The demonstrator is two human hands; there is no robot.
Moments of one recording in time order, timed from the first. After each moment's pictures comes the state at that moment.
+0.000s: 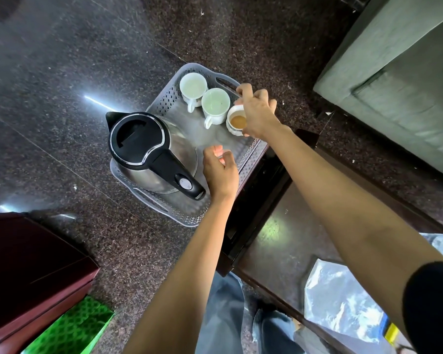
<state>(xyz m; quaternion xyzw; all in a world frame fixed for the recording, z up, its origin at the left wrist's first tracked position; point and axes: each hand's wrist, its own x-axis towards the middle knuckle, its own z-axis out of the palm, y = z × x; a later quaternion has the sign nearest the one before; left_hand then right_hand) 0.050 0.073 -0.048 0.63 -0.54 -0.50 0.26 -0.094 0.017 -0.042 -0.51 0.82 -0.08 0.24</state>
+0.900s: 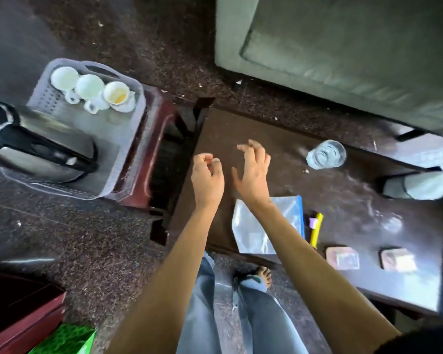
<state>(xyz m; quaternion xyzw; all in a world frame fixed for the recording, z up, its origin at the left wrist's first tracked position) -0.015 0.313 -0.018 0.51 -0.69 -0.50 0.14 -0.082 0.394 -0.038 -0.30 0.89 -0.32 0.08</state>
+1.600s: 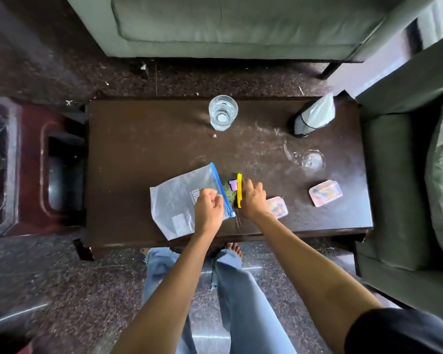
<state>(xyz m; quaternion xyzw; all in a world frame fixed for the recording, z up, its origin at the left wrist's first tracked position) -0.043 0.570 -0.074 0.40 -0.75 -0.51 -0.13 -0.105 0.687 -0.129 -0.02 0.93 -0.17 0.34</state>
